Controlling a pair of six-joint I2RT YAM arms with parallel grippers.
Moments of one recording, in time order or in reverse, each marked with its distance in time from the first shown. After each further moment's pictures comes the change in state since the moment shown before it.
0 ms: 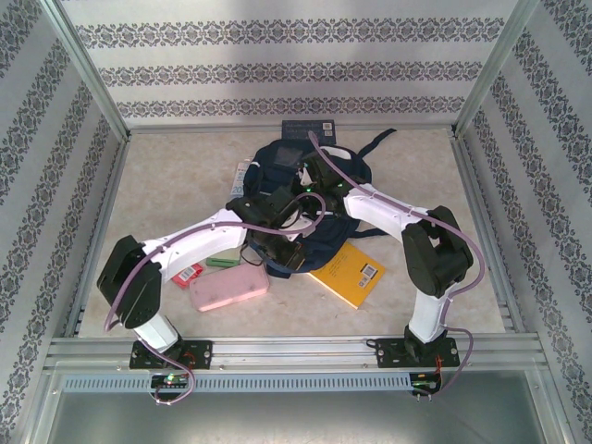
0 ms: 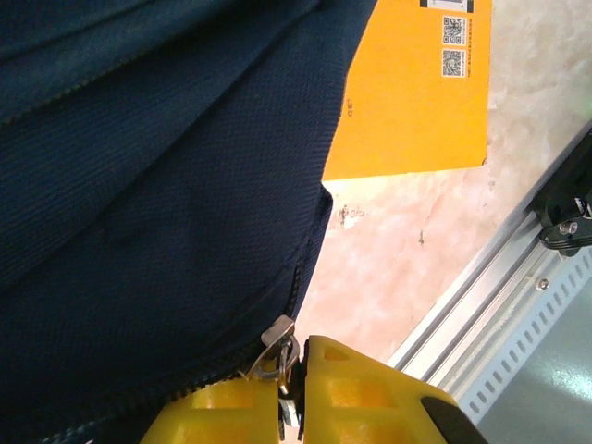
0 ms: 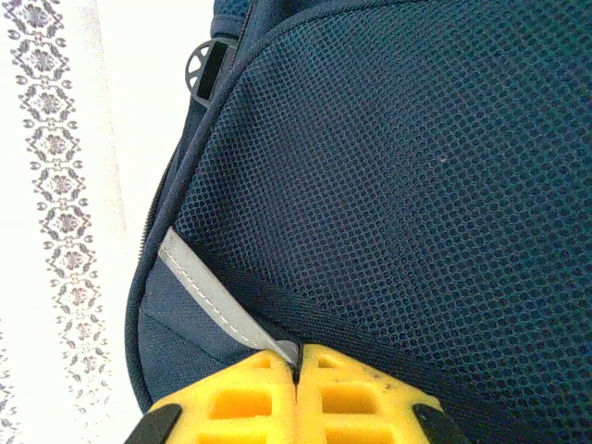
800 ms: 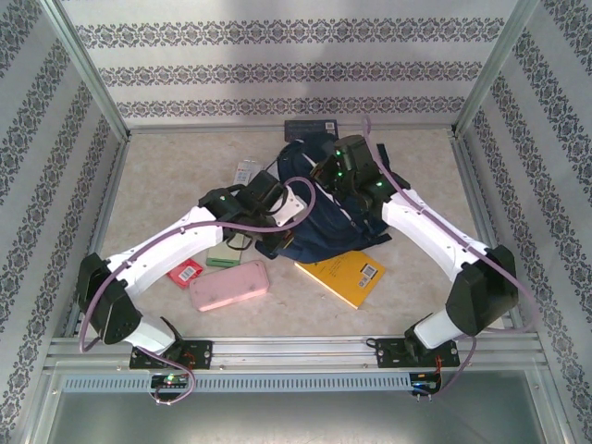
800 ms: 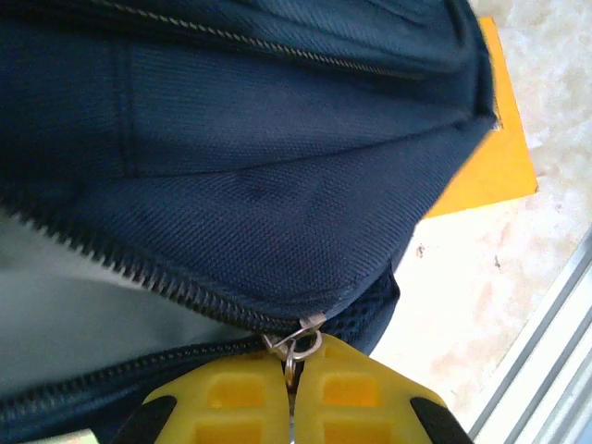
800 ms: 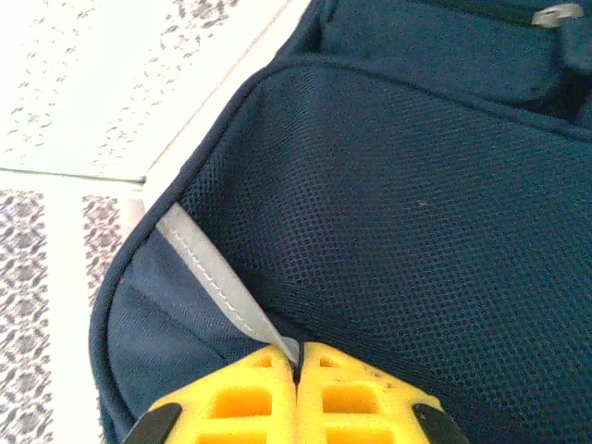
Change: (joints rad) left arm 0.052 -0.157 0.057 -0.030 -0.191 0.251; right arm -0.053 -0.331 -0.031 -0.169 0.388 0.156
